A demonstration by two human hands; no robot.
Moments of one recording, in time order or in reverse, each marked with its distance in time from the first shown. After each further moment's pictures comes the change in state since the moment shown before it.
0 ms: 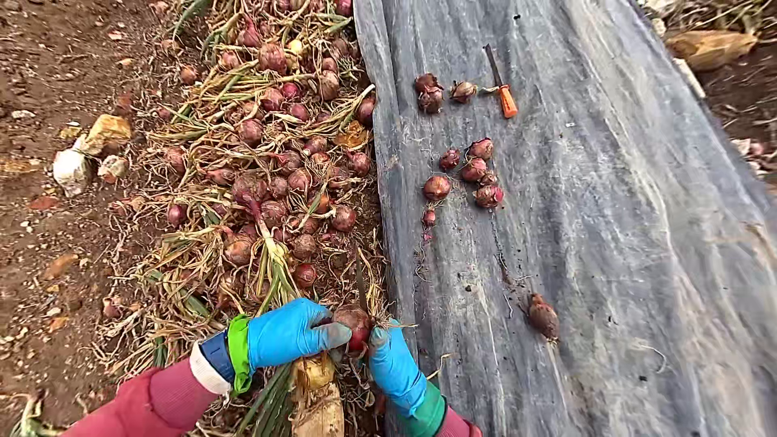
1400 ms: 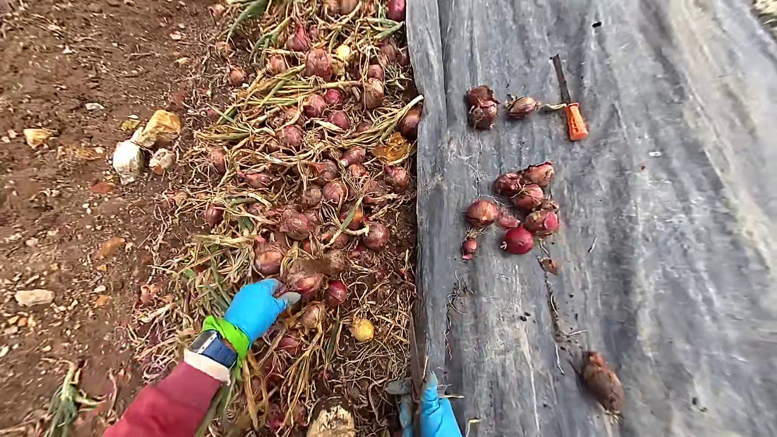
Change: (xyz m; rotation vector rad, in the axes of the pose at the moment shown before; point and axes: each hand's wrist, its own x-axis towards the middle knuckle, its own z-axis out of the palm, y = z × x) left_hand -0.008 -0.109 -0.063 0.366 0.675 -0.708; right_hand -0.051 0.056 -0.050 0.012 0.140 0.734
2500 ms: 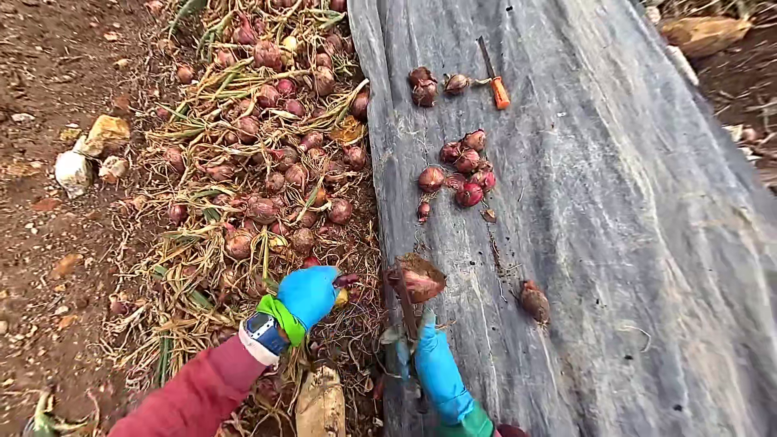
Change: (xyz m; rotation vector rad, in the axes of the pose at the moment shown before) left_hand -0.091 0.147 0.019 0.320 -0.169 0.387; right_hand -0.030 -0.042 -0.020 -0.027 0.038 -0.401
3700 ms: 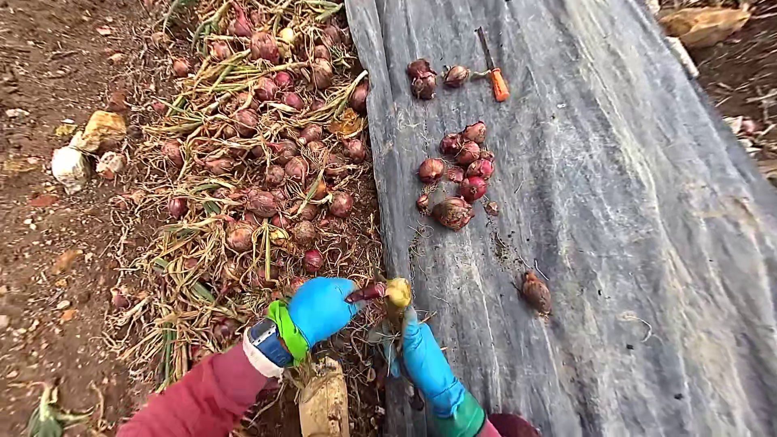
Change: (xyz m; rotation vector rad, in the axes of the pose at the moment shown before) left_hand -0.022 0.000 0.008 -0.280 -0.044 0.163; right_hand -0.004 0.000 0.014 -0.052 -0.143 0.022
